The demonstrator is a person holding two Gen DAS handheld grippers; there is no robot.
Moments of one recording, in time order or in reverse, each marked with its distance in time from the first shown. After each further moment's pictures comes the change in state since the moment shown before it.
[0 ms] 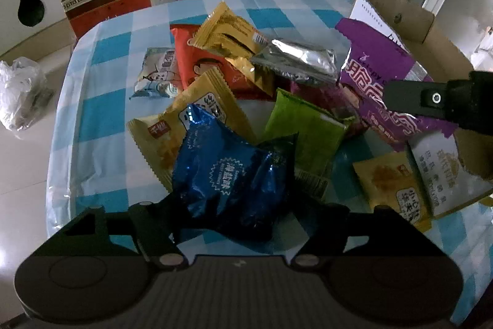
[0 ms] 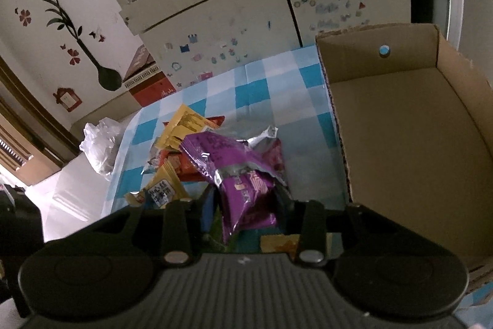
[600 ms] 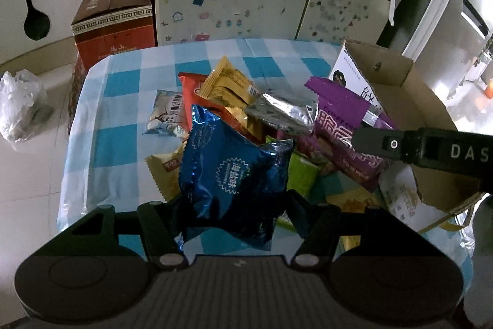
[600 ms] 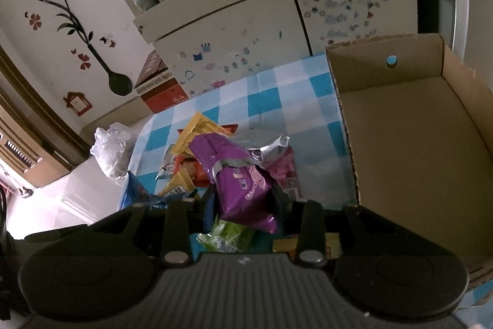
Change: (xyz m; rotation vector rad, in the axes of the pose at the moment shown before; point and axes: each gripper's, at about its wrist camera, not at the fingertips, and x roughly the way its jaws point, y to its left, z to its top) left arm -0.044 0.007 0.009 -0.048 -0.124 -0.053; right arm -0.009 0.007 0.002 -0.003 -0.022 0.032
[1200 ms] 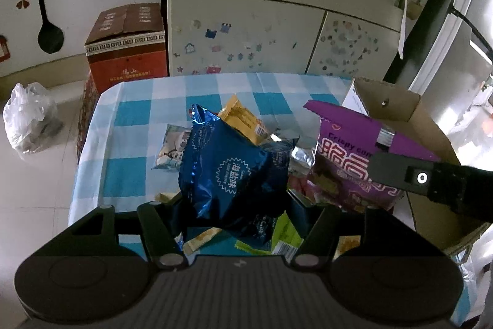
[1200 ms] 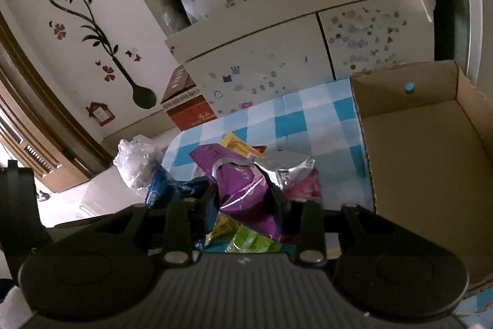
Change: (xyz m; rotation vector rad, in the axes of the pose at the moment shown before) left arm -0.010 0.000 0.020 -0.043 -0.102 0.033; right arm -0.023 0.017 0.009 -0.032 -0.068 0.077
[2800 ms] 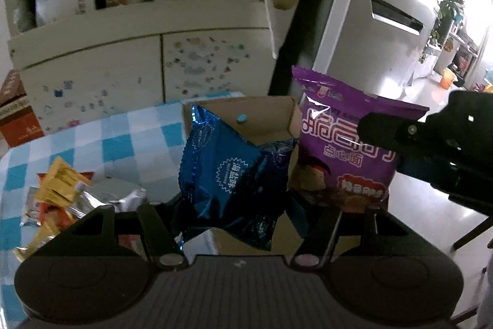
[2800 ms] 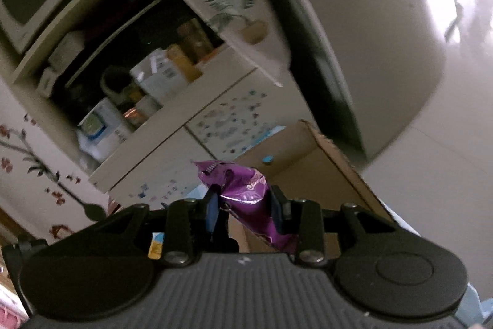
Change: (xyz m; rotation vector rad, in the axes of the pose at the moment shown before) left arm 0.003 -0.188 0.022 0.188 -0.038 -0.188; right arm -0.120 -0.118 0.024 0.367 -0.292 -0.208
